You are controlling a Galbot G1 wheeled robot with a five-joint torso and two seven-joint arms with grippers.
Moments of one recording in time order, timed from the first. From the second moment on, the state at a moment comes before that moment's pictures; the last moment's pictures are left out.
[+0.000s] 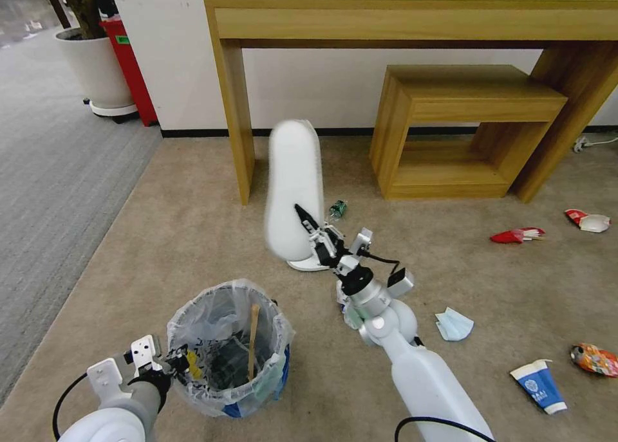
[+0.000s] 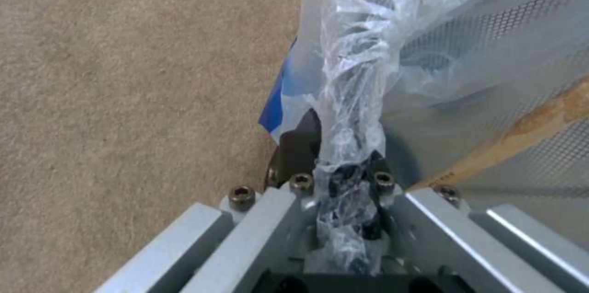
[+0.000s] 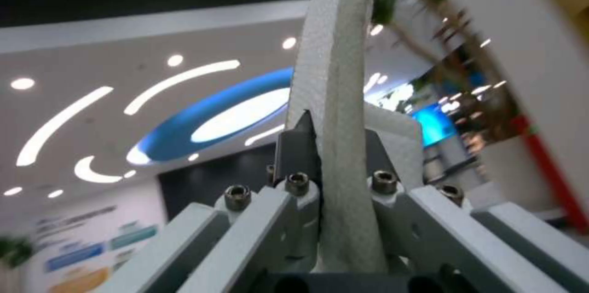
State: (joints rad) left arm 1.68 -1.39 -0.70 -2.29 -0.86 0.74 -0.48; right arm -0.97 1.40 0.04 1.61 0.93 0.23 -0.83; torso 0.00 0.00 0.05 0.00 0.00
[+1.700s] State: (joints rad) left arm 1.64 -1.35 -0.76 -2.27 -0.89 0.74 -0.47; right arm -1.17 1.31 0.21 1.85 0.57 0.15 -0.22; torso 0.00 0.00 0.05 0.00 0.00
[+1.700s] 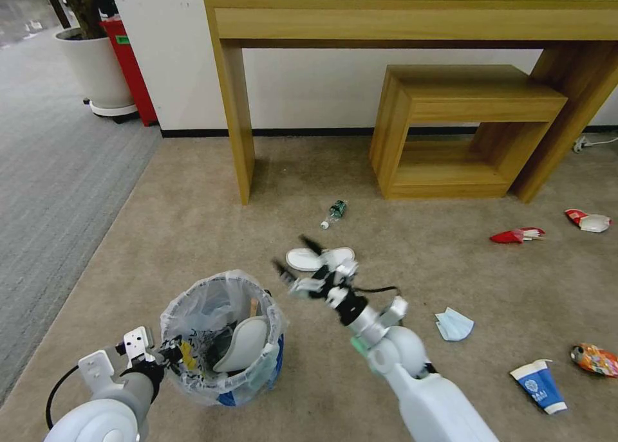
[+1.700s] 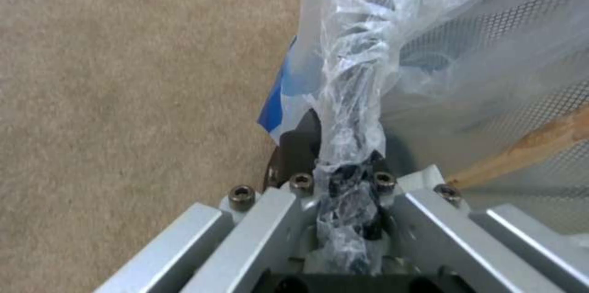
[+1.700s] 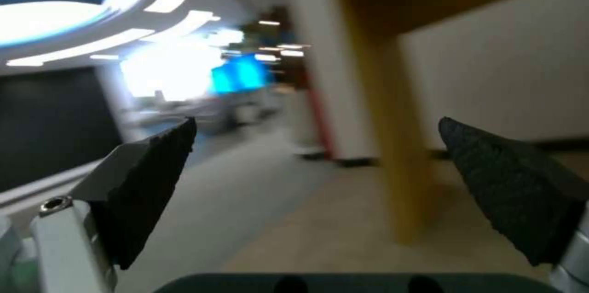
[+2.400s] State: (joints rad) left arm 1.67 -1.36 -0.80 -2.34 -0.75 0.70 -0.46; right arm -1.39 1.34 0.59 1.95 0.25 0.22 0.00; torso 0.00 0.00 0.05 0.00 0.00
